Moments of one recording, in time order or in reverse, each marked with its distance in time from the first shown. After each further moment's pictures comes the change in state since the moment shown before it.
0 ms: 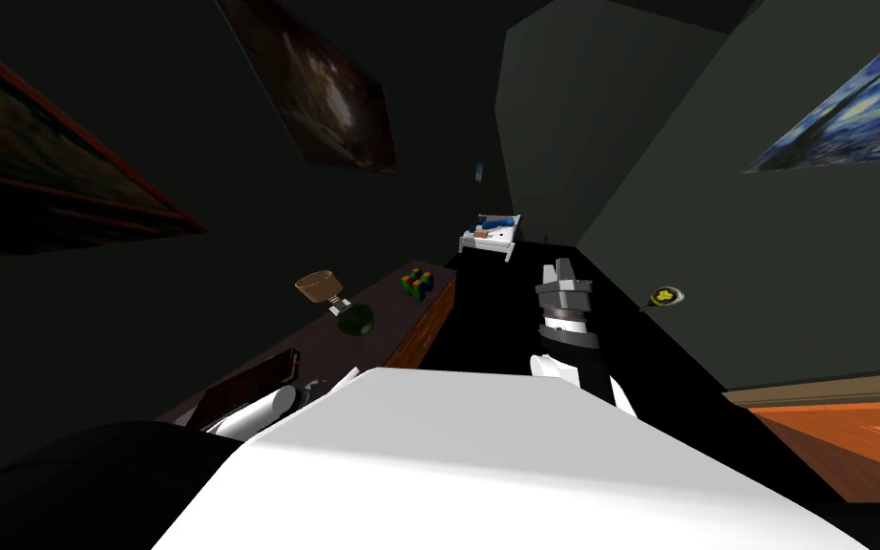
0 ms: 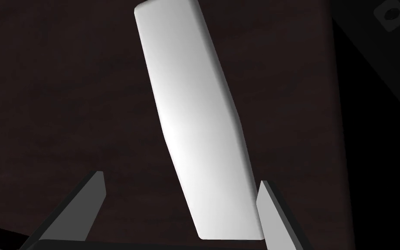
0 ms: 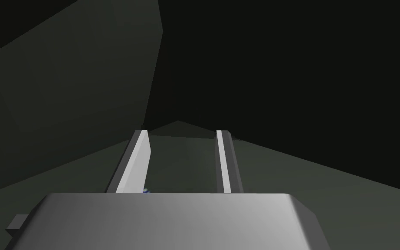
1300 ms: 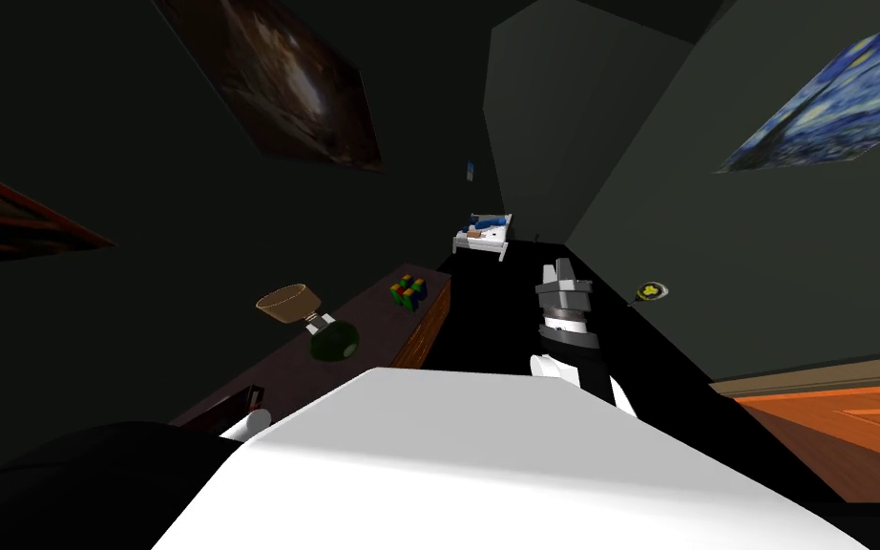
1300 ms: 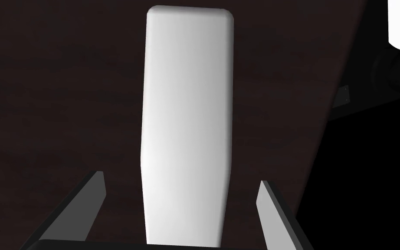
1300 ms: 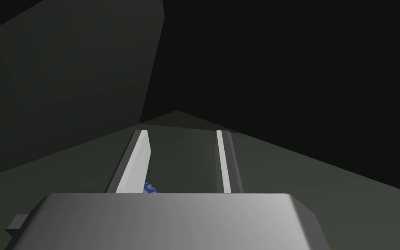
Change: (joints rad) left arm -0.025 -0.011 -0.002 0.291 0.171 0.171 0.102; right arm 0.000 0.000 0.000 0.000 0.000 0.000 0.000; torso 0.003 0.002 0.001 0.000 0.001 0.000
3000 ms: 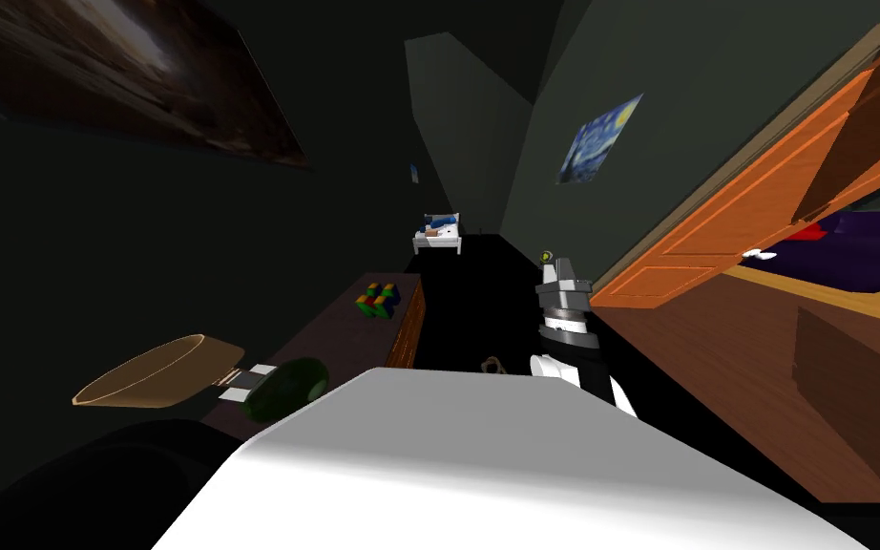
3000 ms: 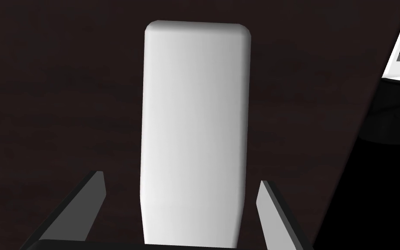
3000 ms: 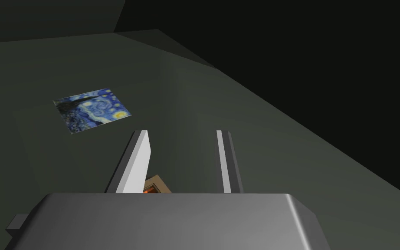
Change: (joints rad) left arm 0.298 -0.122 -0.071 -0.115 0.146 -0.251 0.203; right arm 0.000 0.000 0.000 0.000 0.000 0.000 0.000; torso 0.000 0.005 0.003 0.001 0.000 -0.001
